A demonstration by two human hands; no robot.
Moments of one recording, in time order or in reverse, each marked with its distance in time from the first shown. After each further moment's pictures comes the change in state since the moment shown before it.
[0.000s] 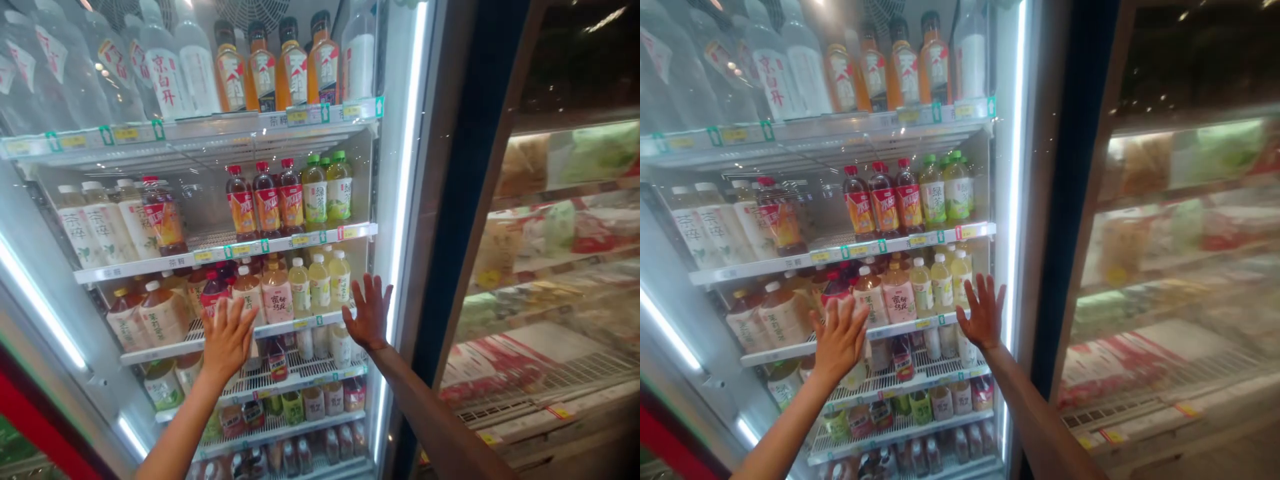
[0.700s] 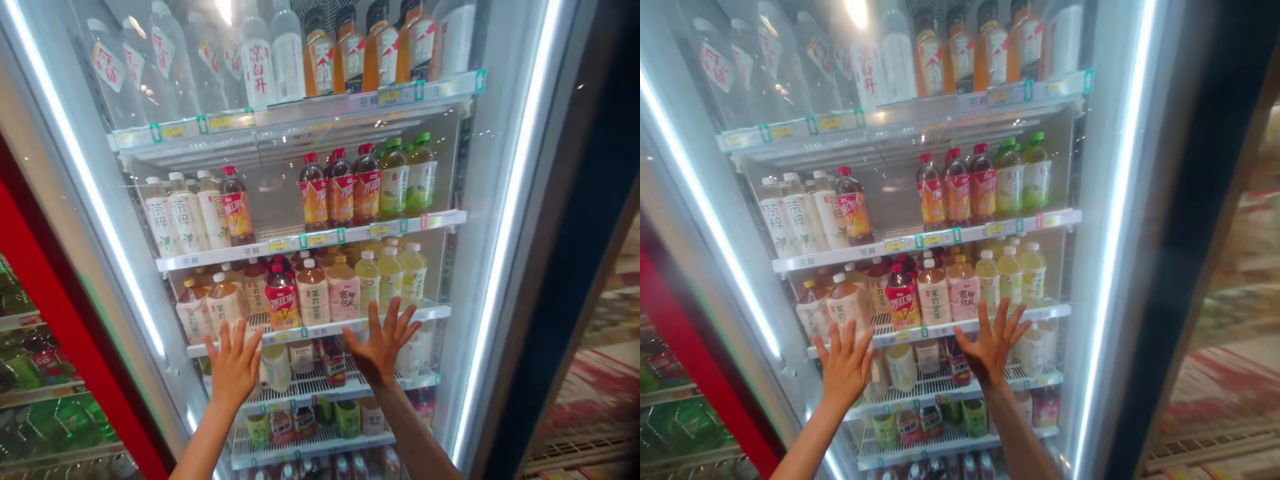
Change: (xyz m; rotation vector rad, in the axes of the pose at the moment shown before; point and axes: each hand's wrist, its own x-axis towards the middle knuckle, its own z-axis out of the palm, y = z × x) left_hand -0.093 -0.130 -0.030 0.054 0.072 -0.100; right_hand -0.028 -0.193 0.051 0.057 0.122 0.240
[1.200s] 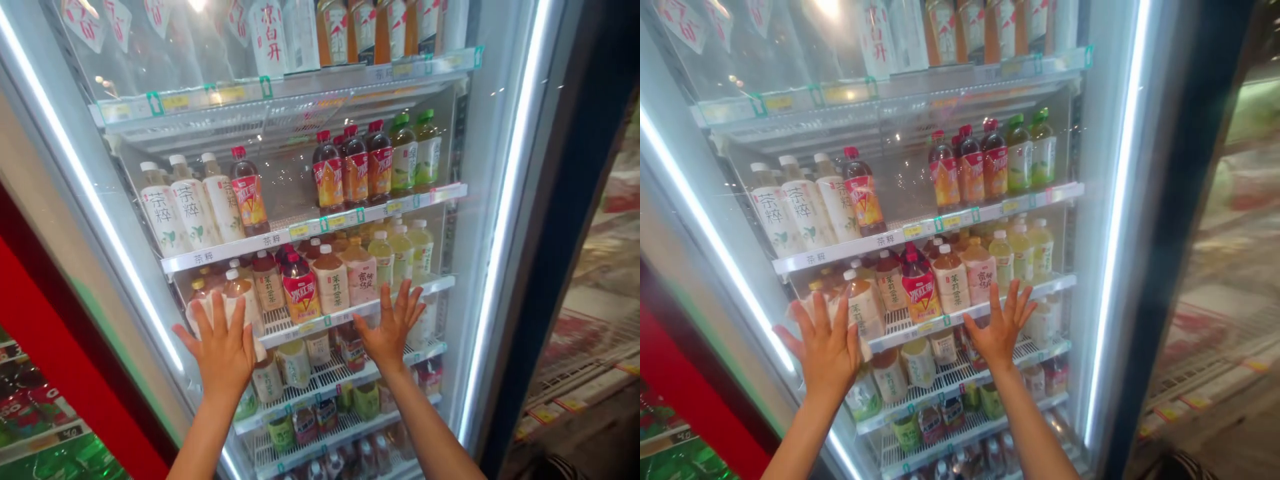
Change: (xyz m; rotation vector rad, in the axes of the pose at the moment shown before) left_hand -0.008 -0.069 -0.010 -0.076 0.022 -0.109; right_hand -0.019 -0.057 0.023 -0.099 0.041 0.068
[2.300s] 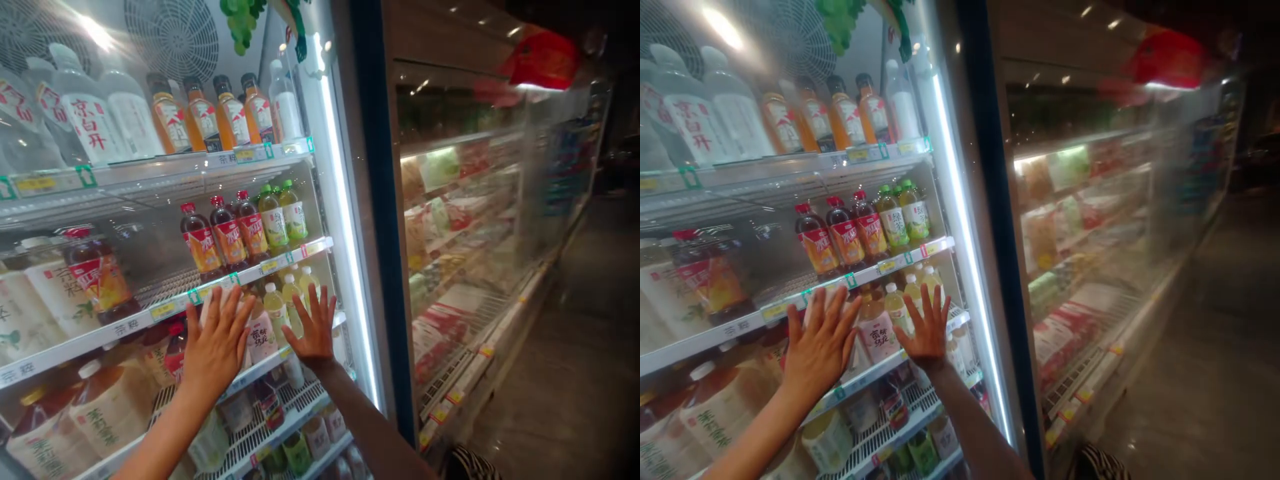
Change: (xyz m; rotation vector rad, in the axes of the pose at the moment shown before) left_hand 0.165 0.222 0.045 -0.092 -0.066 0.462; right_hand 0.126 0.121 -0.043 0.010 -0.077 -0.107
